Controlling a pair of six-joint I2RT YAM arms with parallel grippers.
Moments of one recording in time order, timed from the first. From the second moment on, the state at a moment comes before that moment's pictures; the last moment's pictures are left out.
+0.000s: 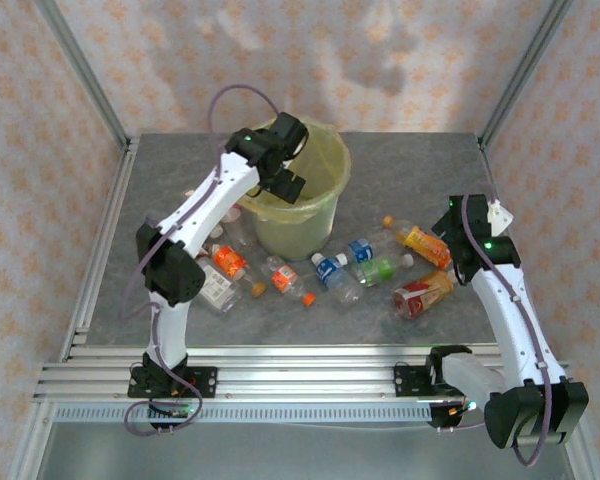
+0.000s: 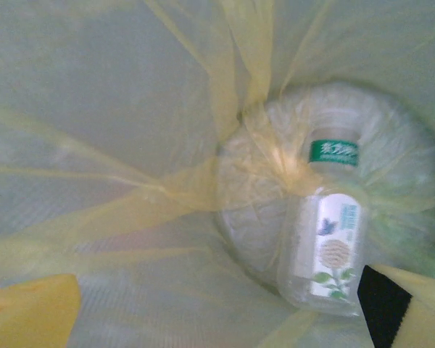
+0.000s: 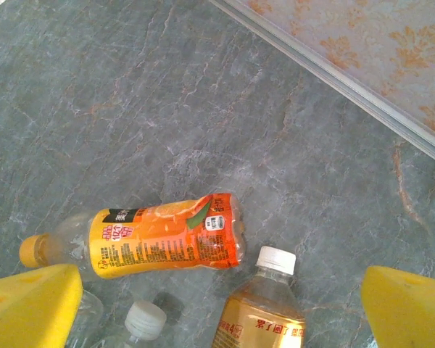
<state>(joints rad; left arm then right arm) -0.52 2.00 2.16 -1.28 -0.33 -0.07 0.05 1.00 0.98 -0.91 0.42 0.74</state>
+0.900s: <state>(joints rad) -0.52 1.31 1.63 -0.95 -0.51 -0.21 0.15 0.97 1.00 -1.11 0.33 0.85</state>
